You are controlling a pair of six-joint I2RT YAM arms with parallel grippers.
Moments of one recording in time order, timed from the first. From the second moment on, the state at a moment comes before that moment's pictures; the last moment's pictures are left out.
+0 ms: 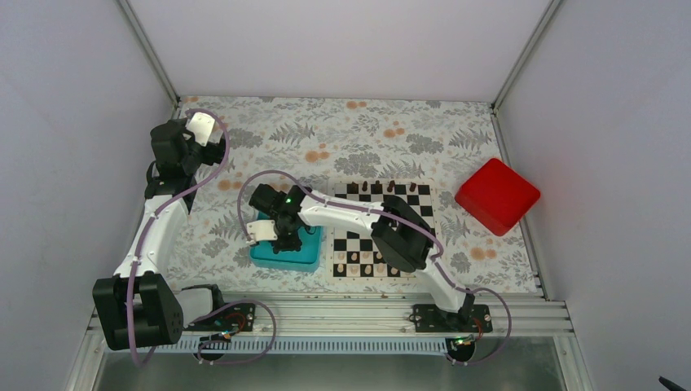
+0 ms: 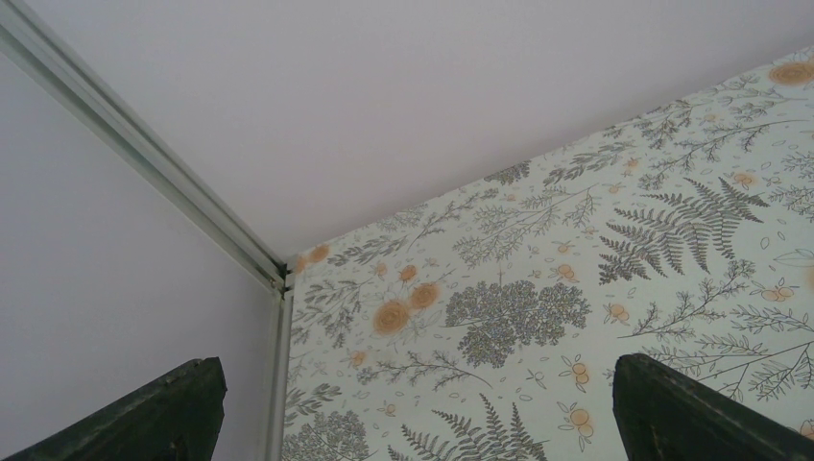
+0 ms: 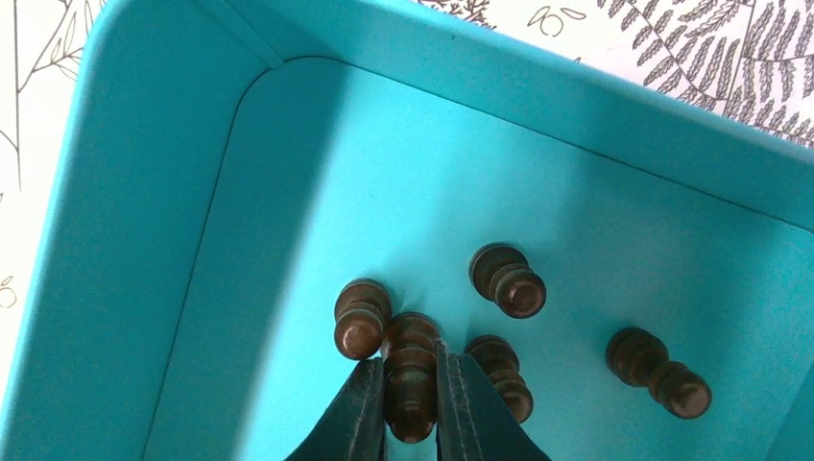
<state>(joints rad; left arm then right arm) 0.11 1.18 0.88 -0.02 0.11 0.42 1.14 2.25 1.83 -0.86 -0.14 -0.67</state>
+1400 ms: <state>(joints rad) 0.11 1.18 0.88 -0.02 0.12 0.42 0.20 1.76 1.43 -0.84 -0.12 -0.73</state>
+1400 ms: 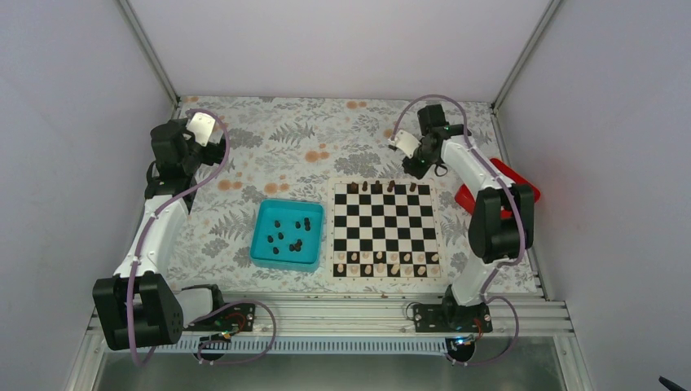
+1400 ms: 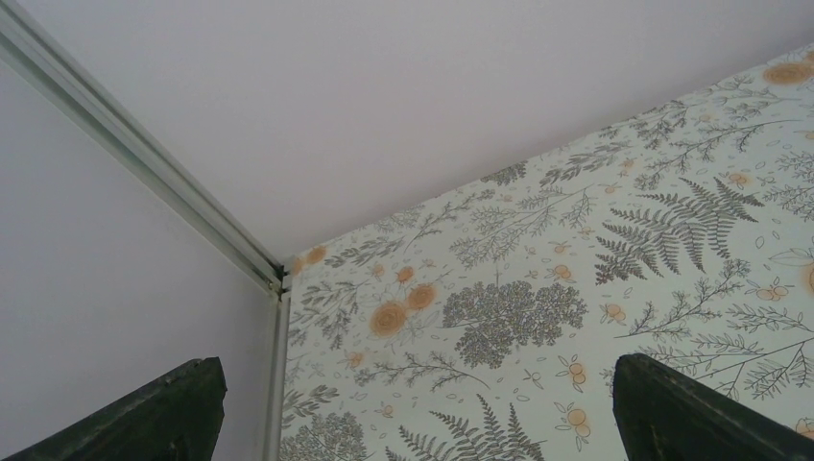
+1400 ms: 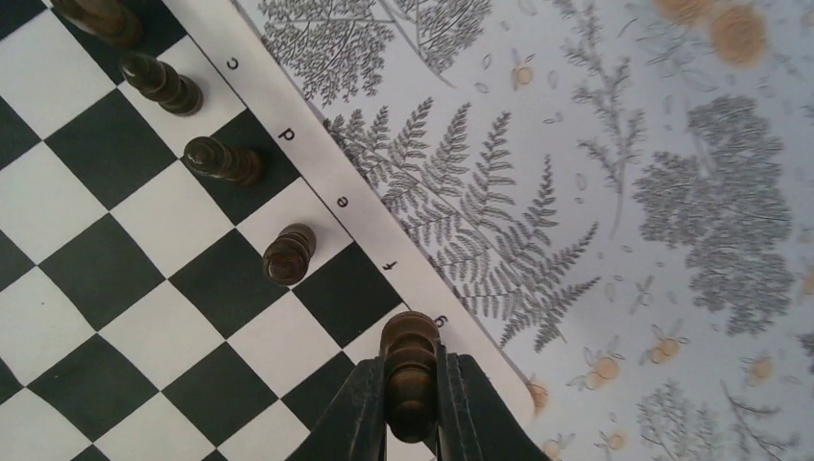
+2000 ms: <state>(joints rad) 0.11 1.18 0.88 -0.02 0.12 0.42 0.20 1.89 1.39 -0.81 -0.17 -0.73</state>
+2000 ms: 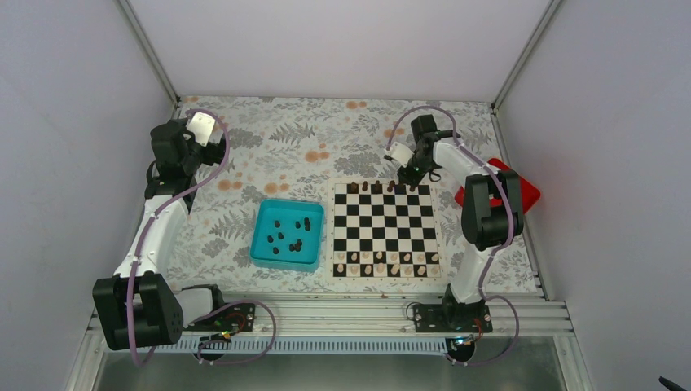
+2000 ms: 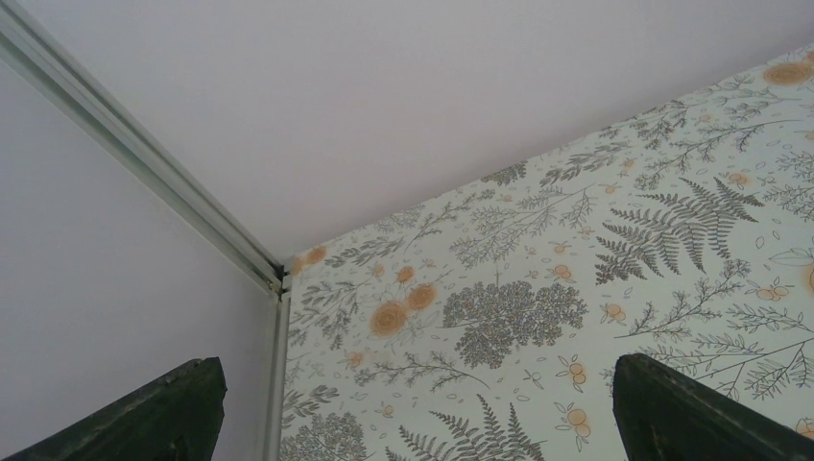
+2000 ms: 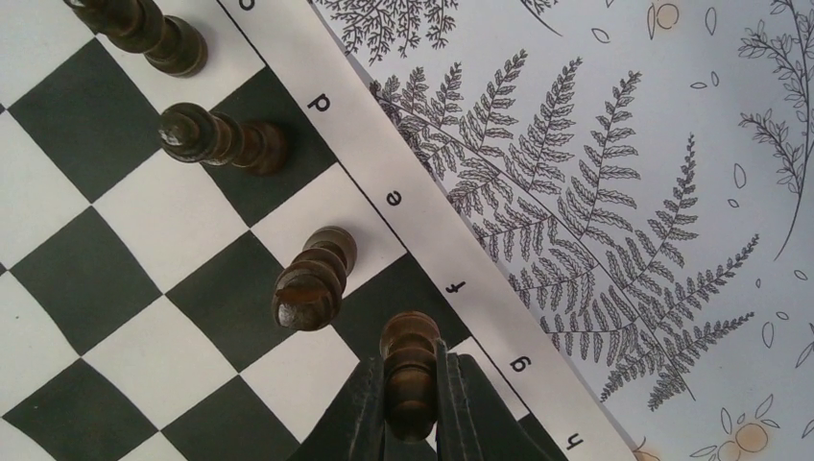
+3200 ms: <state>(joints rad) 0.11 1.18 0.88 -0.02 0.12 0.42 0.20 1.93 1.36 -0.79 -0.17 -0.74</state>
